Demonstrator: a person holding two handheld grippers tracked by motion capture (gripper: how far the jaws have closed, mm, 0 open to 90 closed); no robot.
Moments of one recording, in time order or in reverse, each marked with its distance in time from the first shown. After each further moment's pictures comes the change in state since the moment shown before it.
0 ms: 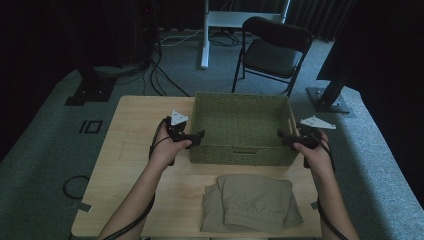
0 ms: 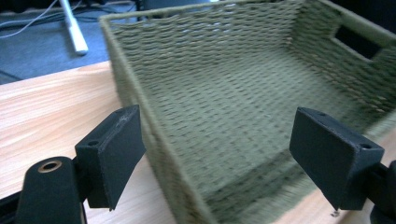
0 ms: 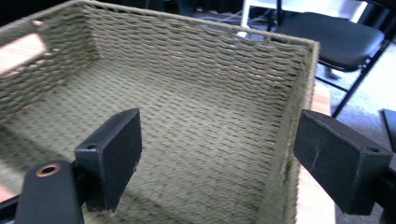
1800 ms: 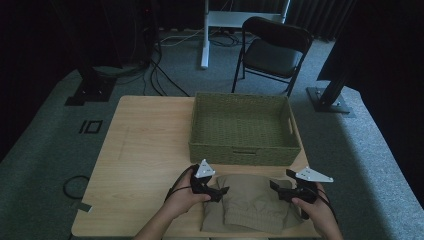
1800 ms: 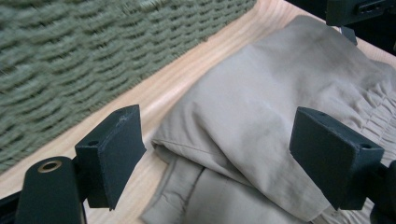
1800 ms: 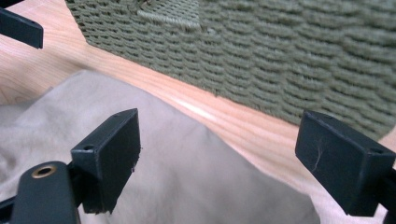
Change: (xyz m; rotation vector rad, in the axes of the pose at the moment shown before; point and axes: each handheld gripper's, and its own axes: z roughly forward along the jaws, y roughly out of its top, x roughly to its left) left arm -0.103 -0.102 -0.003 0.175 -0.319 0.132; right arm 0.057 -0.121 -0.060 0.073 0.209 0.000
